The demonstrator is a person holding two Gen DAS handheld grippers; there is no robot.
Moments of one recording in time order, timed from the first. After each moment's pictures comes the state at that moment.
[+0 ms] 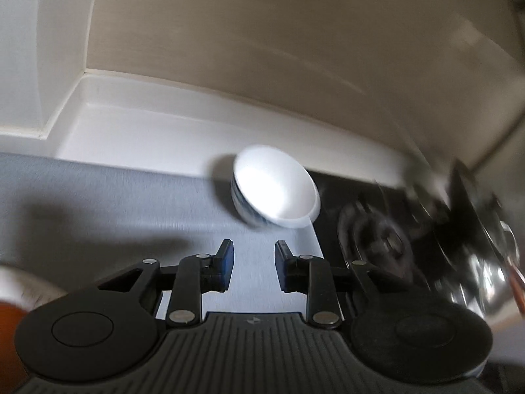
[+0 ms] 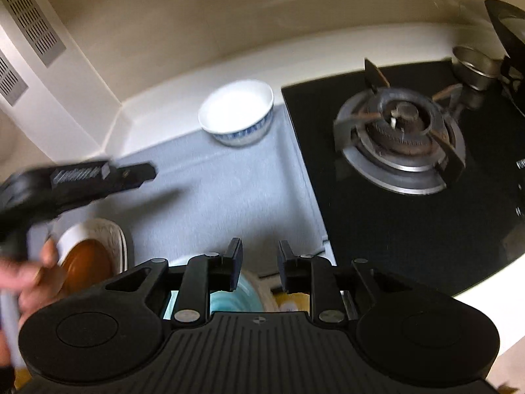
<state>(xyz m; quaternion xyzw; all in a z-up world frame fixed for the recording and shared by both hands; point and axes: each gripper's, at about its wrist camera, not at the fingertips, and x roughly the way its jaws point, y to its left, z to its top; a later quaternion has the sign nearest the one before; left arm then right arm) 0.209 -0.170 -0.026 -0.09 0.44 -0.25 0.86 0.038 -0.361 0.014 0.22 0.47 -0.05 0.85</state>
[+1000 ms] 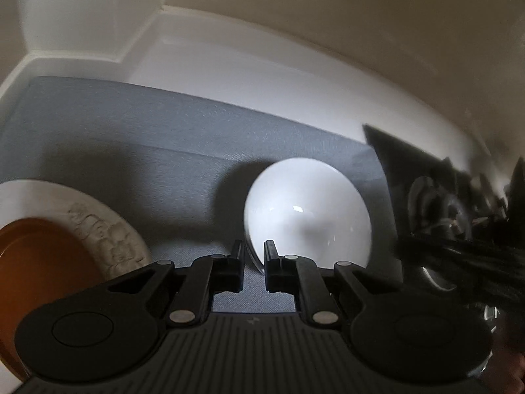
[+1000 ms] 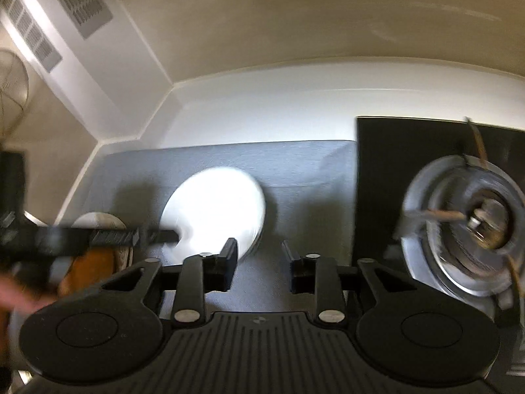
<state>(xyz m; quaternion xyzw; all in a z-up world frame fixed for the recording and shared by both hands) 0.179 -0.148 -0.053 -0.07 0.52 -0.14 0.84 0.153 -0.376 -0.022 0.15 0.50 0.12 0.85</state>
